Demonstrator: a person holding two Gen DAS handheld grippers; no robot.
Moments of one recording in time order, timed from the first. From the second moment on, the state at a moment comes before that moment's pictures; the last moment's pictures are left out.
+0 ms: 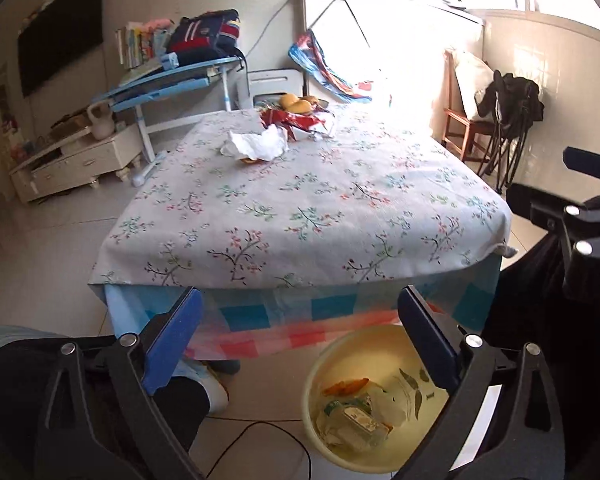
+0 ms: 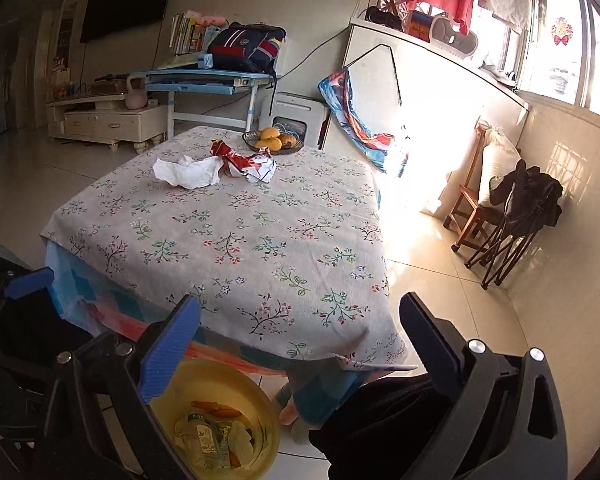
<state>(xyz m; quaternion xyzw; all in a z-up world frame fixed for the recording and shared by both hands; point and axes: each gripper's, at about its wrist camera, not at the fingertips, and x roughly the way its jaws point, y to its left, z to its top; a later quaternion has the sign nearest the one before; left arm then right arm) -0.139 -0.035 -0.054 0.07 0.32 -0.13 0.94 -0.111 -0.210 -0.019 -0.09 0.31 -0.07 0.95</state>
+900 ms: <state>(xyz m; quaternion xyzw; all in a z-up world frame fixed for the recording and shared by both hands) -0.121 -0.031 -0.055 0.04 0.32 -0.09 0.94 -0.106 -0.210 -0.022 -0.08 0.31 -0.04 0.94</state>
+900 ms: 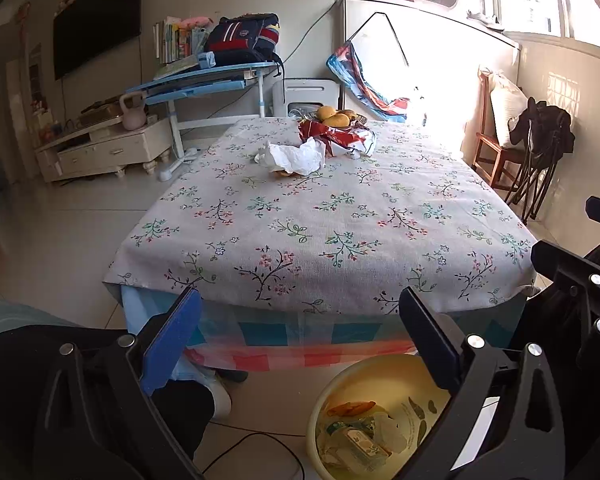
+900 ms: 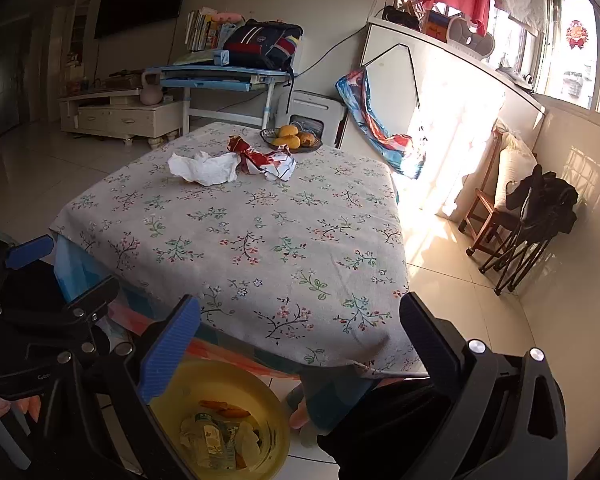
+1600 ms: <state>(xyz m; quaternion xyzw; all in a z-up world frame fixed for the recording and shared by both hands) -0.100 -0.017 -0.044 -0.01 0.32 -0.09 0.94 -0.089 -0.205 -0.030 -0.07 0.35 -0.01 0.94</state>
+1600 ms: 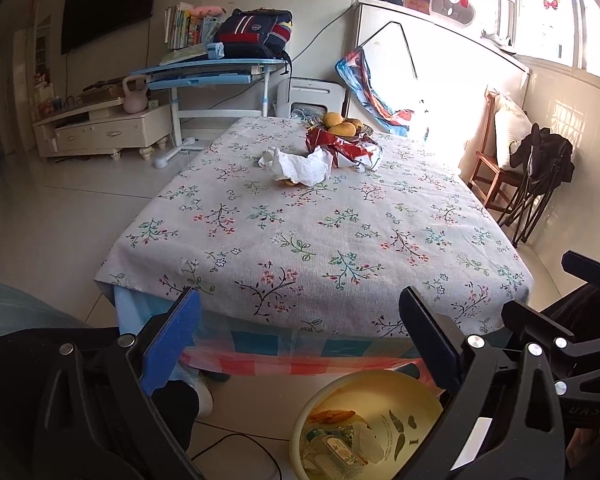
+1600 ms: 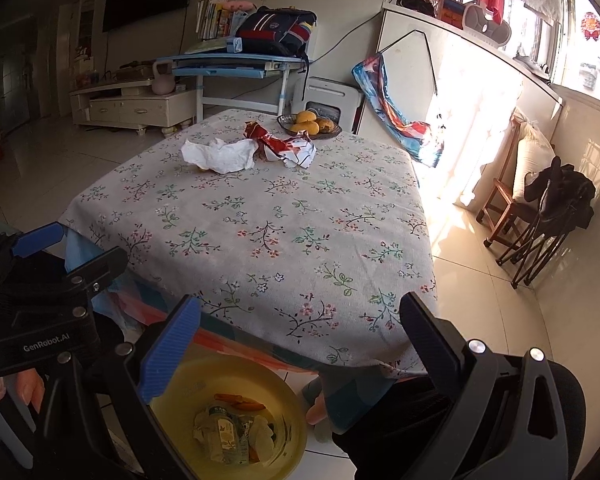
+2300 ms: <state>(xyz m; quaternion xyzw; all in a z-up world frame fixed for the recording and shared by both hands) 0.007 -0.024 -0.016 0.07 0.31 -0.10 0.94 -0.004 -0.207 -0.022 -0.03 0.40 0.05 0.92</state>
